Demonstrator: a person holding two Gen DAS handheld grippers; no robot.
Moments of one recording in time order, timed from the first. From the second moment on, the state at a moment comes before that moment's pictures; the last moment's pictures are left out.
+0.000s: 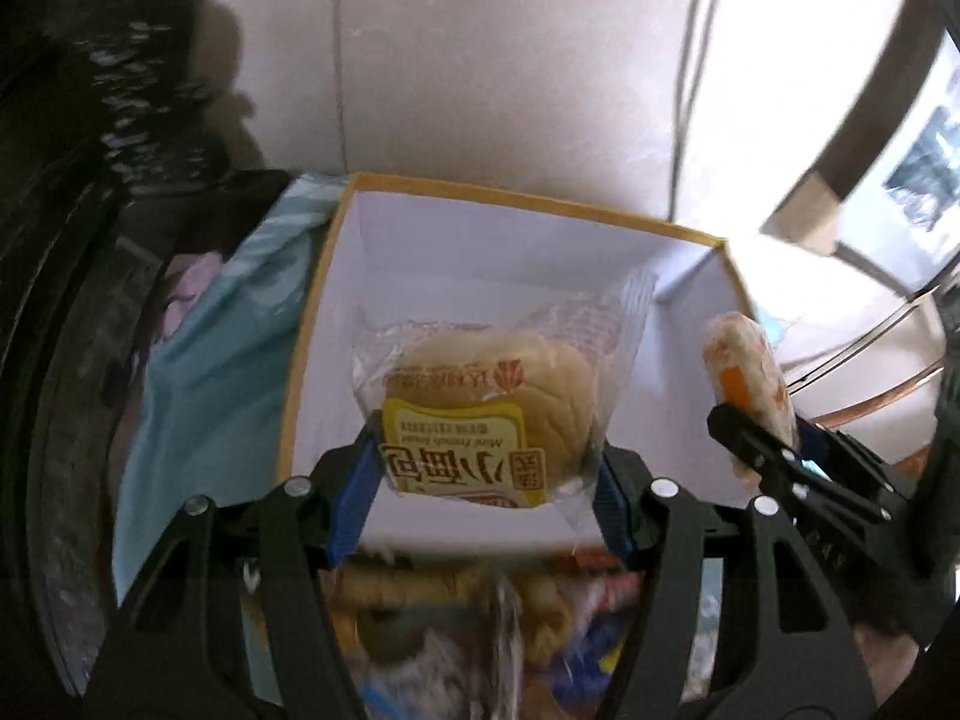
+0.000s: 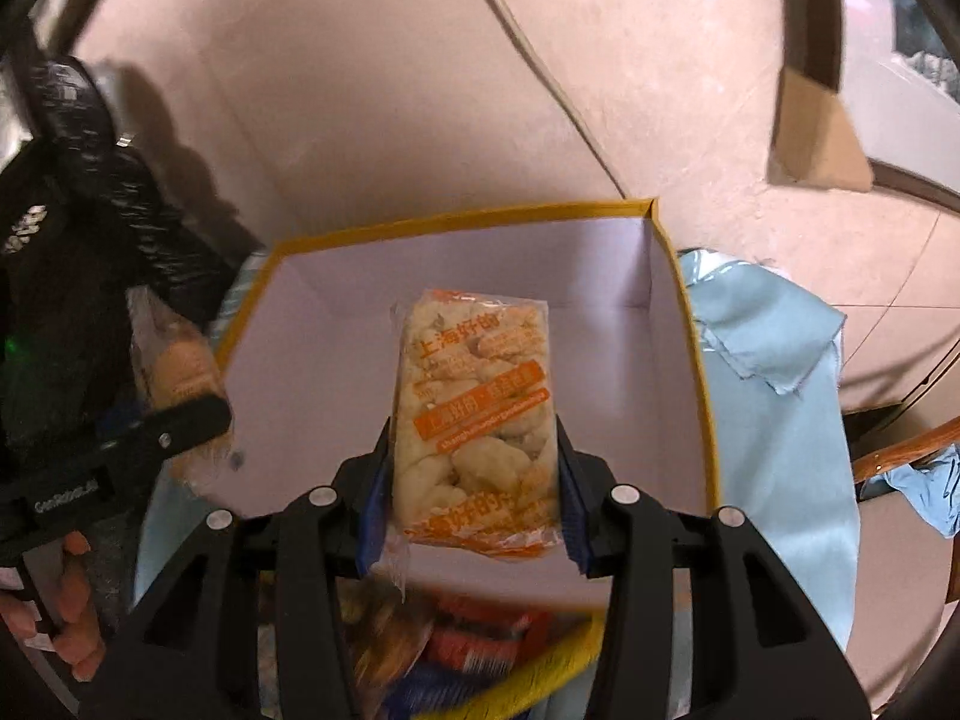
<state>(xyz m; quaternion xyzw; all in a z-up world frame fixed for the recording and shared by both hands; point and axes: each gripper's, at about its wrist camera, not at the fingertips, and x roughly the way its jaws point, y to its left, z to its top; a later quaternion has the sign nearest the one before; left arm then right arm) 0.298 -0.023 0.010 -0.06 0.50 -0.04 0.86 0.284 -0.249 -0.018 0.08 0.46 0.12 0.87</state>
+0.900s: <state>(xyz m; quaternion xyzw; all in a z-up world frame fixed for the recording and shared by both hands) 0.119 0.041 -0.047 -0.10 0.55 -0.02 0.83 0.091 -0.325 -0.045 0.09 0.49 0.05 0.86</state>
